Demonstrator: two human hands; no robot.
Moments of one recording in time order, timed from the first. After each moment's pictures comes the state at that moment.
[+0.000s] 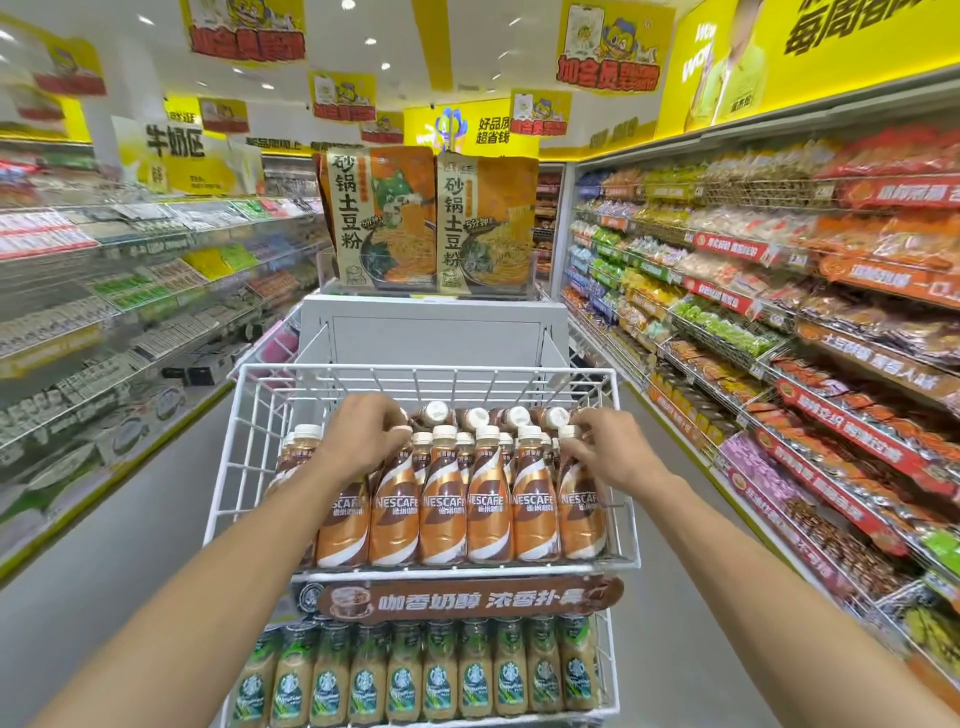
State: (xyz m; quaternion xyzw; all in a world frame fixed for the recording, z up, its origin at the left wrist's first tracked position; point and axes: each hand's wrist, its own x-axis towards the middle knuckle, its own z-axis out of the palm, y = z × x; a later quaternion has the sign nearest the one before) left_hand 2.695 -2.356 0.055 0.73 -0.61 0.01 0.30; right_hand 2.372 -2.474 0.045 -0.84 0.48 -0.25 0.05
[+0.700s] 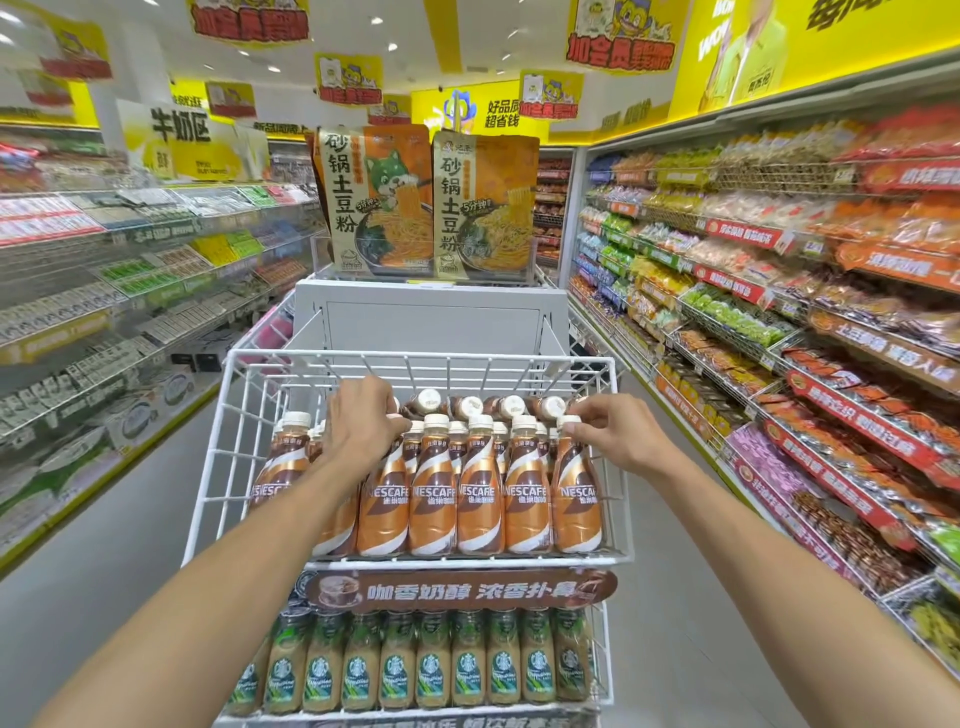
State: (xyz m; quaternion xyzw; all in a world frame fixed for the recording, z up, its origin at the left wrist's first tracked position) left_hand 2.667 -2.368 0.051 0.79 -0.50 0.06 0.33; right_hand 2.353 -2.492 0.045 -0.84 0.42 -0.30 0.17
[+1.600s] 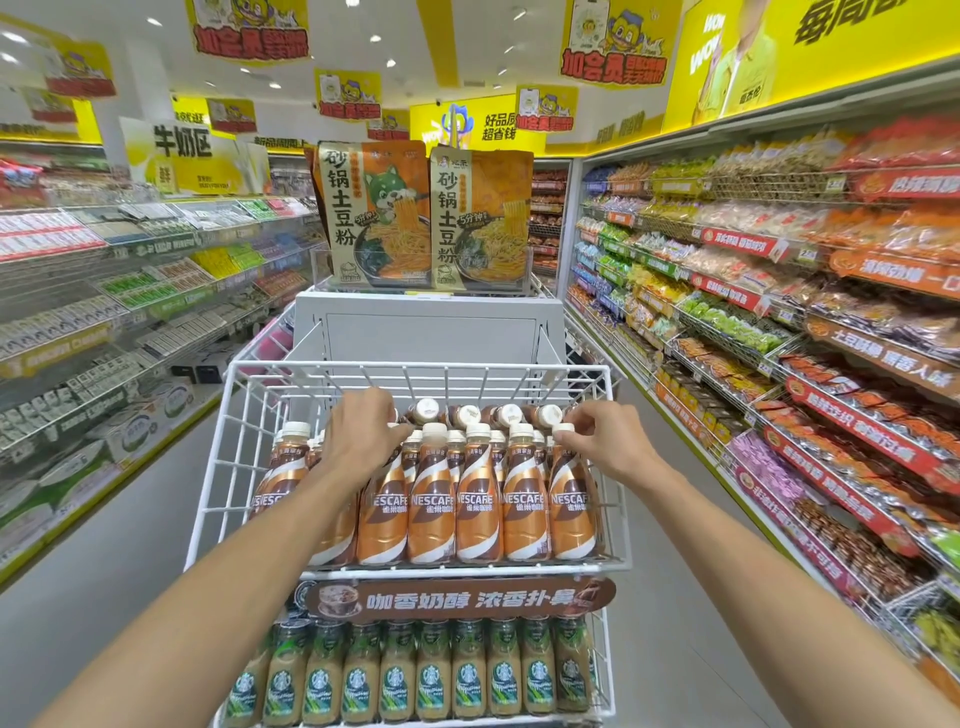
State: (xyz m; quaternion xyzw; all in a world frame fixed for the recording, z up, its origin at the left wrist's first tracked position) left_hand 2.665 -2.362 0.053 0.79 -0.53 0.09 0.30; right_hand 2.365 -2.486 0.045 -0.82 0.47 -0.31 0.13
